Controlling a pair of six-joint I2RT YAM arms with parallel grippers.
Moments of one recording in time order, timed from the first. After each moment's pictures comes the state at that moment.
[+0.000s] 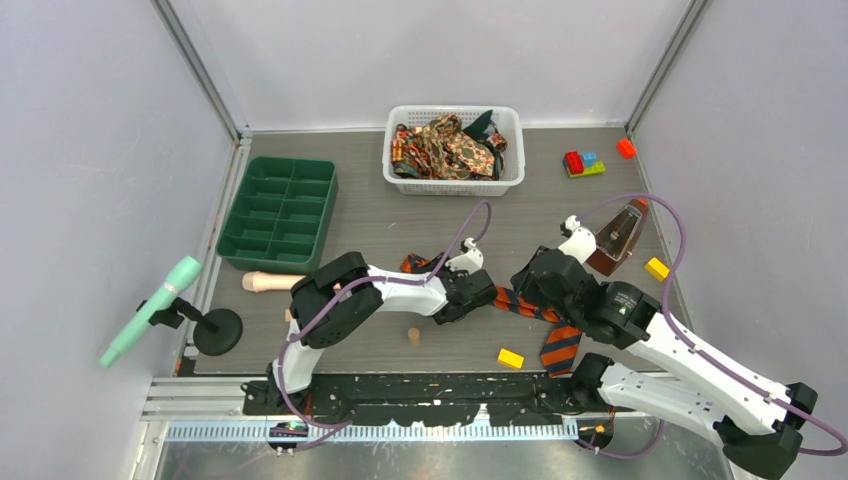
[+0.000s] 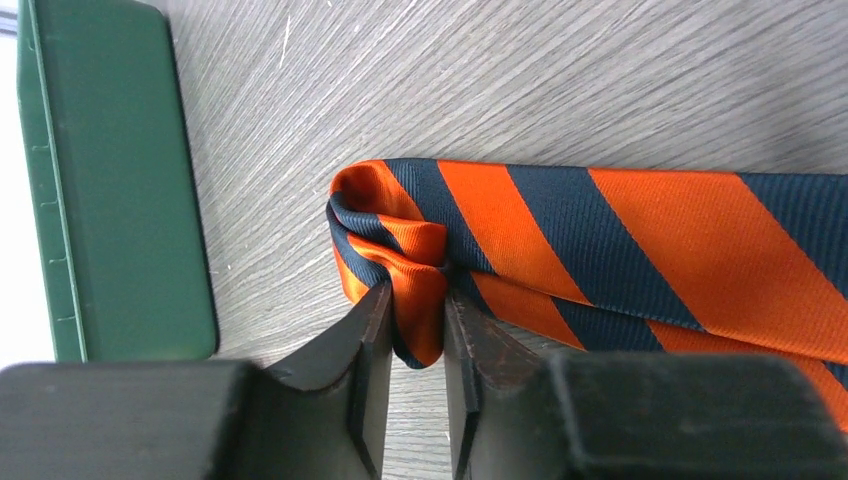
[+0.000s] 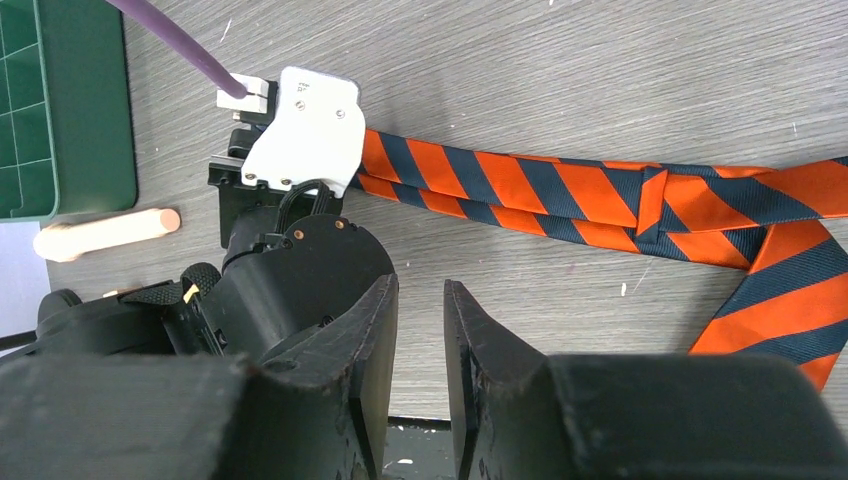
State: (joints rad) left arm -1.14 2.04 1.22 -0.44 -1.00 -0.30; right arm 0.88 0.76 0.83 -0.85 0.49 1.05
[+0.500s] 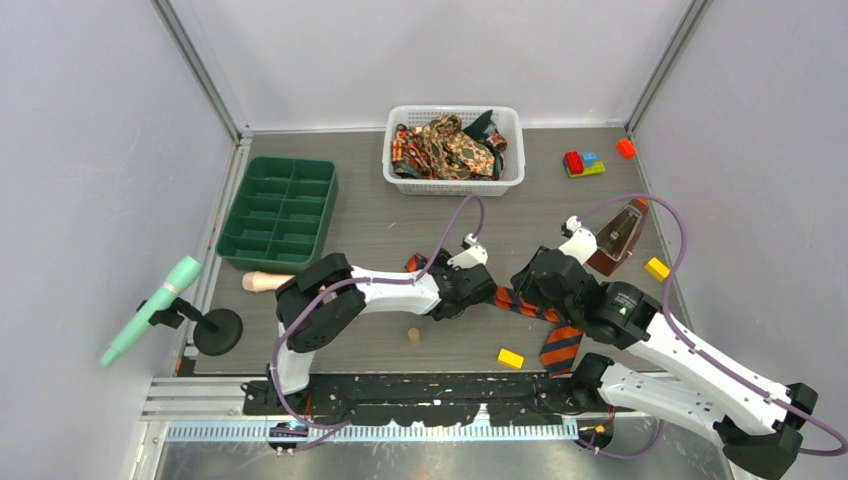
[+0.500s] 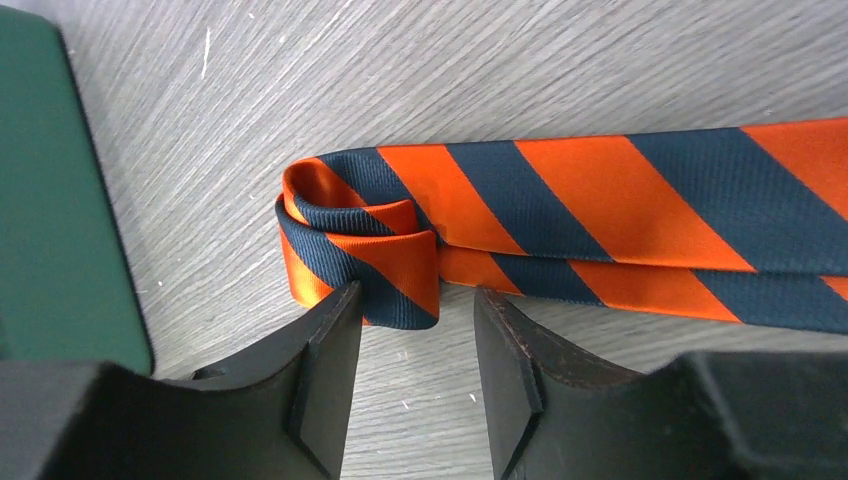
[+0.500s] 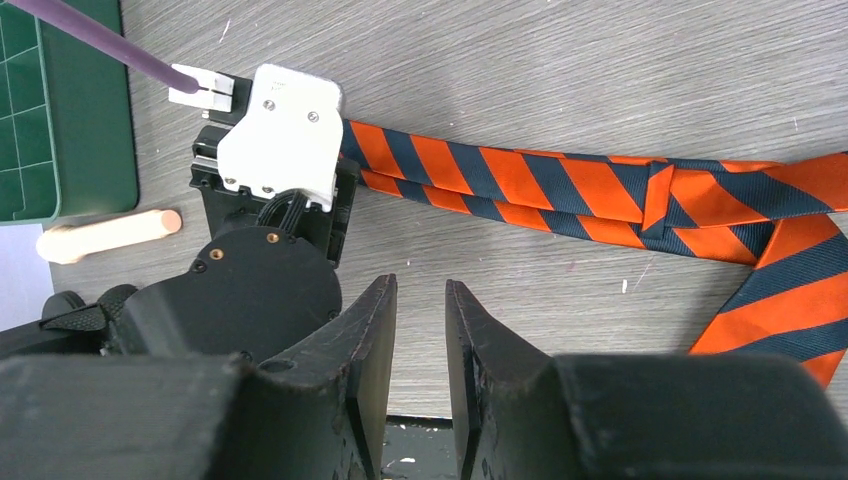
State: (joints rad) left arm -1.14 1.96 1.21 -0.42 -0.85 -0.29; right arm 0.88 0.76 0.83 -0.85 0.49 1.06
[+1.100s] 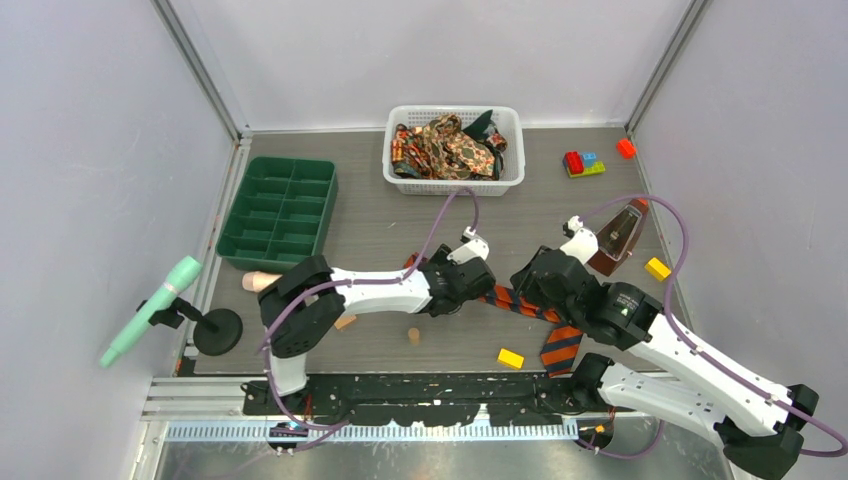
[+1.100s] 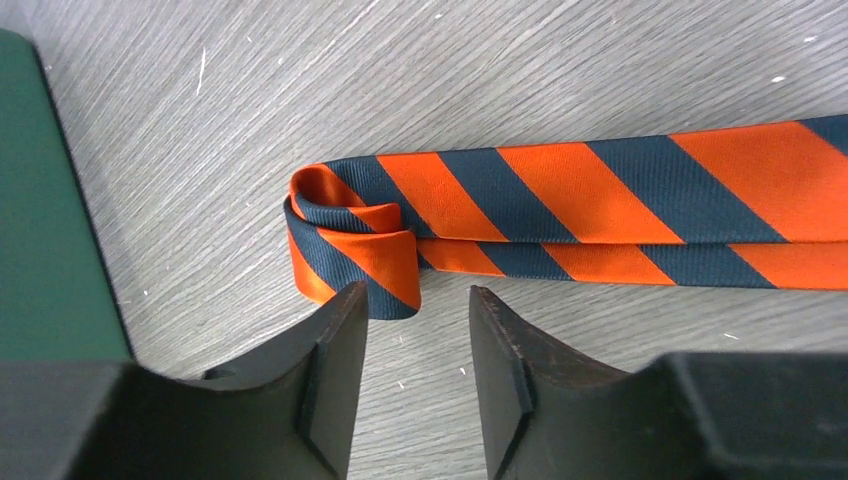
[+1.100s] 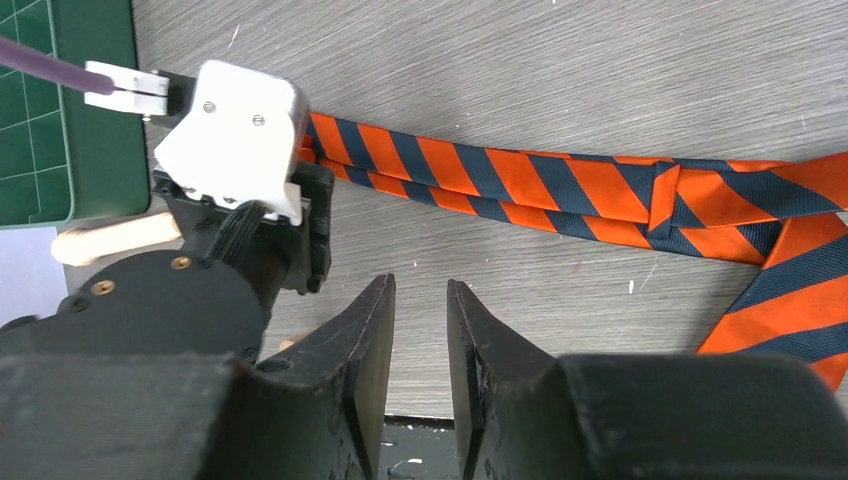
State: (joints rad) left arm -1.14 1.87 1.20 -0.42 -0.76 -0.29; right arm 0.88 0.75 0.83 -0.85 0.48 1.07
